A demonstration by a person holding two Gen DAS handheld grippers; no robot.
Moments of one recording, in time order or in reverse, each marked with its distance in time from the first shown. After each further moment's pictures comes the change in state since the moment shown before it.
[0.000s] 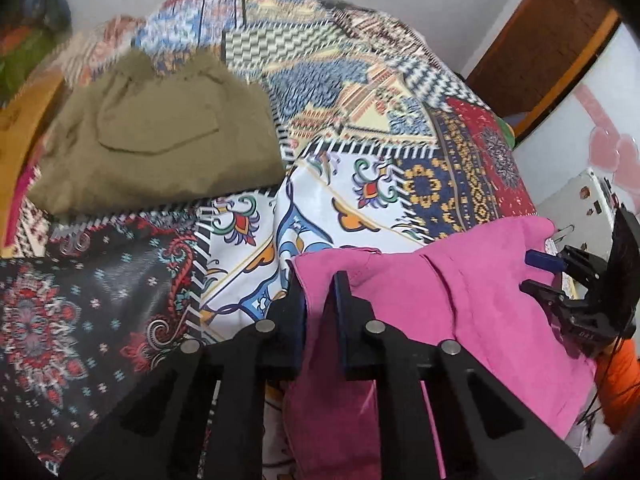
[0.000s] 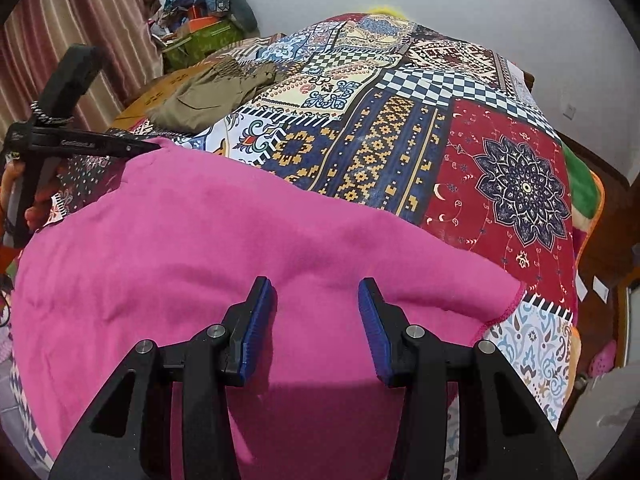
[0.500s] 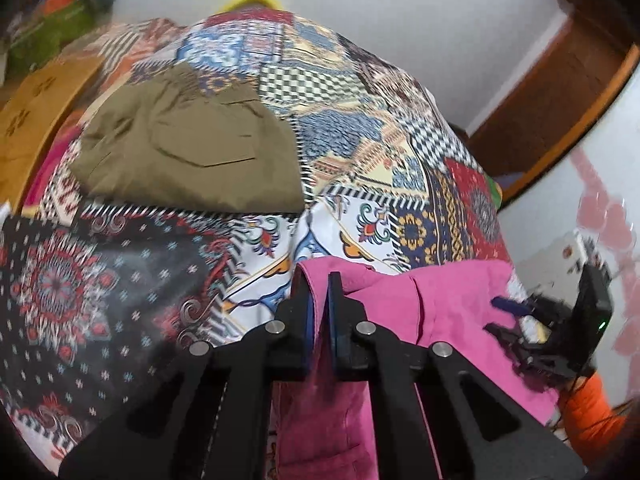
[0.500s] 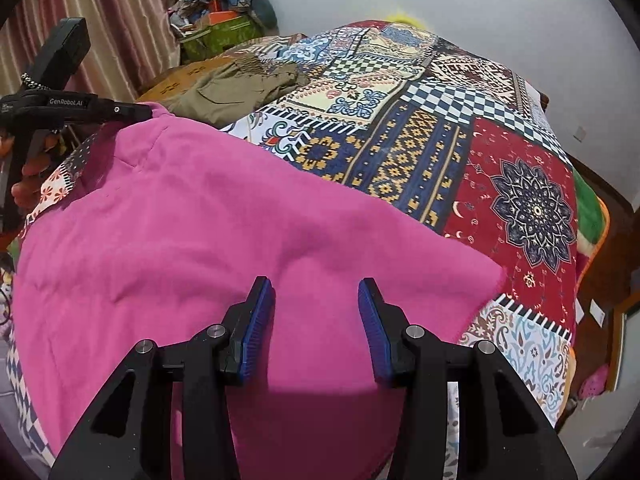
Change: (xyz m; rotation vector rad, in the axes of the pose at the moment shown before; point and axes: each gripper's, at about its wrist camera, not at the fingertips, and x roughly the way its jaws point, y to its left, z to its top) left arm -0.049 0.031 -0.011 -0.205 -0.140 -0.064; right arm -0.001 0.018 0.003 -0.091 -0.009 0.014
